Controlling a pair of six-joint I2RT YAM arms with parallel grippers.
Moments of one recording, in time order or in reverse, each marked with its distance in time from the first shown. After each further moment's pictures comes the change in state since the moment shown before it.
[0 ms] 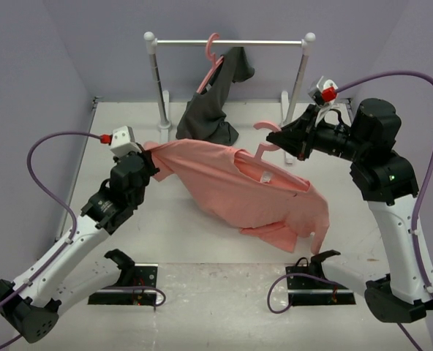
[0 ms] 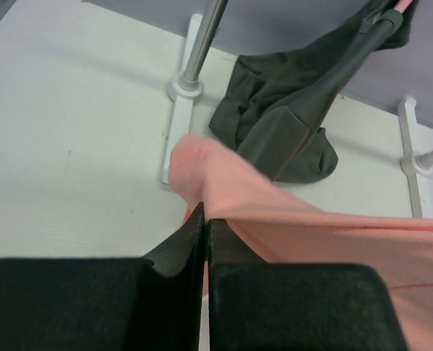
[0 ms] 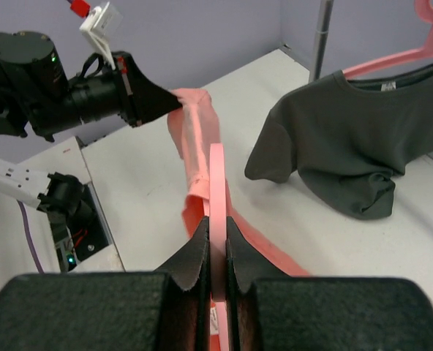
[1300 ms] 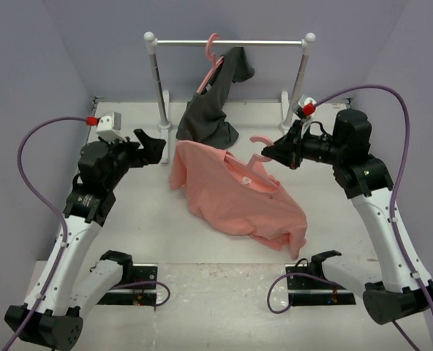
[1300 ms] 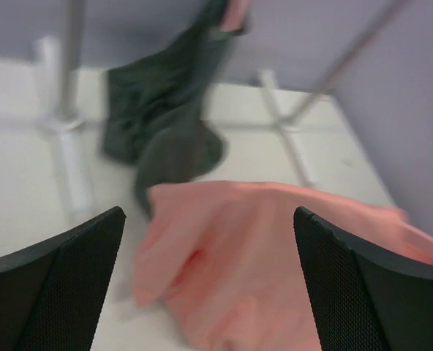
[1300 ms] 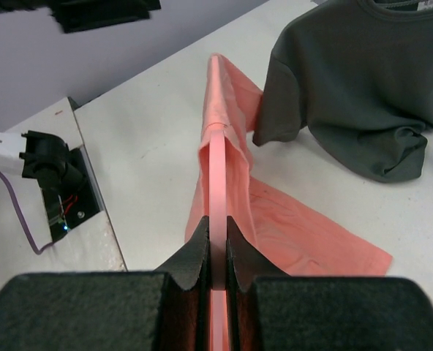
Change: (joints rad) left arm 0.386 0.005 0.099 0.027 0.773 0.067; right arm -0.054 -0.025 -0.297 0.110 -0.092 -0.064
